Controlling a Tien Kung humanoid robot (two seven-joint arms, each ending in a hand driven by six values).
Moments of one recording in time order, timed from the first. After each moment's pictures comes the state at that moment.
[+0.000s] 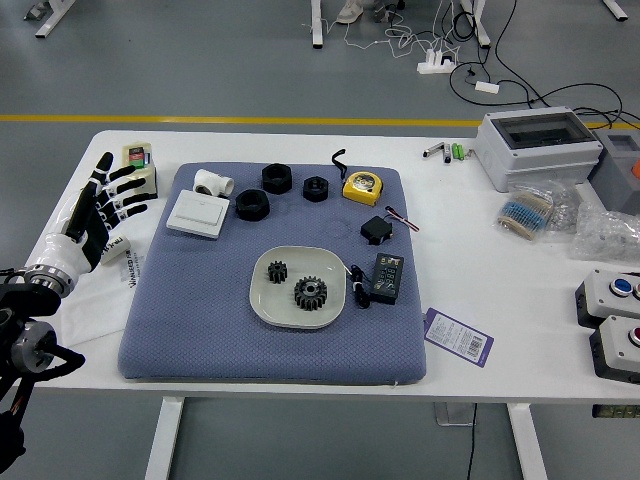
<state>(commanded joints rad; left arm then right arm) -0.29 0.22 -1.44 -1.21 0.93 0.02 0.05 -0.01 -0.23 0.09 0.27 0.19 -0.22 0.14</state>
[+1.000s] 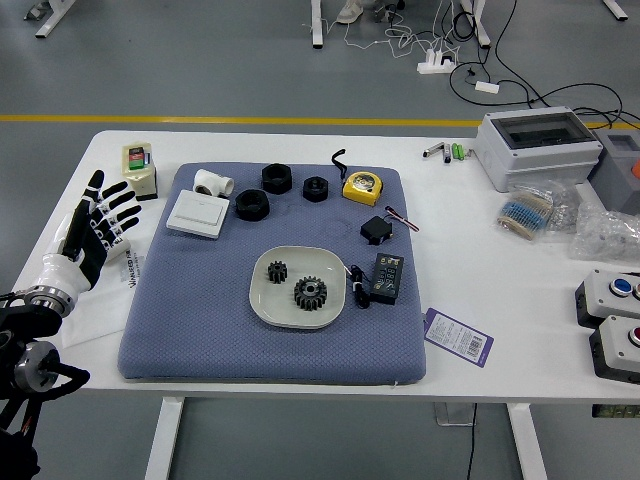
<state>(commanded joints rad) -0.21 0.11 -1.59 -1.25 1.05 -0.02 0.06 -0.03 -0.22 0.05 0.27 0.20 -0.22 0.14</state>
